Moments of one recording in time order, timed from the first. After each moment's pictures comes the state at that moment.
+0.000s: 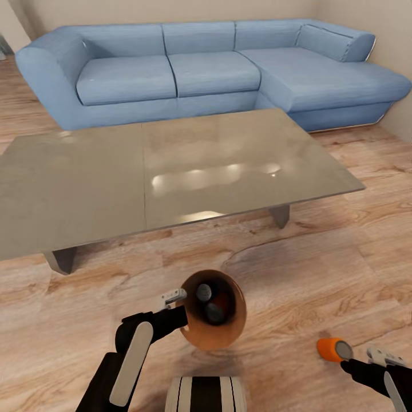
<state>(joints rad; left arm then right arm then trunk) -0.30 -0.17 -0.16 -1.50 0.60 0.91 0.41 -0.20 -0.26 -0.38 -1.14 -0.08 0.79 0.09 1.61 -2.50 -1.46</state>
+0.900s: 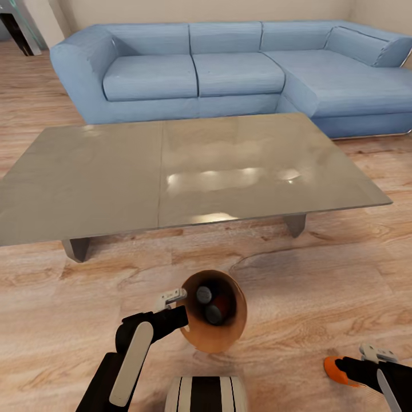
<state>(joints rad) -0.30 -0.17 -0.16 -1.50 0.61 0.90 0.41 -0.20 -0.27 -0.31 -1.14 -0.09 0.78 0.08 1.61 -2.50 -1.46</state>
